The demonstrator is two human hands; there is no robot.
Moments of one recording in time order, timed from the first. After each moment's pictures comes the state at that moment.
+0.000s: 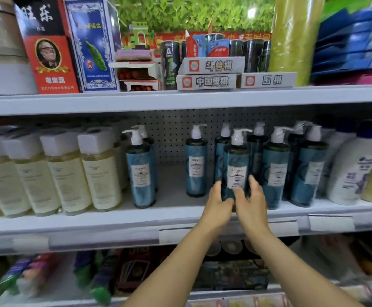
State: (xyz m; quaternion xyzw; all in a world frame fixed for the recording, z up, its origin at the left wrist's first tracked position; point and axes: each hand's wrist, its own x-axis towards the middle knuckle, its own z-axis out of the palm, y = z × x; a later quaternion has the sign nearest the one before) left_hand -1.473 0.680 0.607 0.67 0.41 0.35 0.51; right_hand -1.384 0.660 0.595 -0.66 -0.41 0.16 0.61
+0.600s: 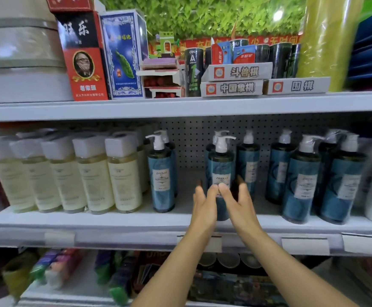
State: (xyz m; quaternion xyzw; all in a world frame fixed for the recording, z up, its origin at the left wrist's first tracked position) left_hand -1.523 0.704 0.606 0.54 0.46 0.47 0.52; right_hand -1.431 0.684 0.608 -0.57 -0.51 0.27 0.58
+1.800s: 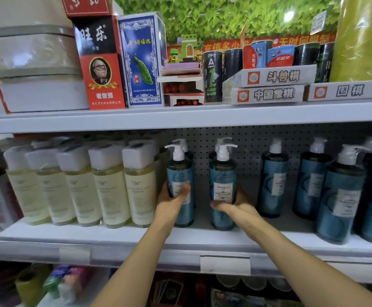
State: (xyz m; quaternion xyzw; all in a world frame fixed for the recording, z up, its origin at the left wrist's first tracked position) left_hand -1.639 0.775 0.621 0.53 0.44 0.56 0.45; right_hand -1.455 0.749 0.616 -0.56 -0.52 0.40 0.50
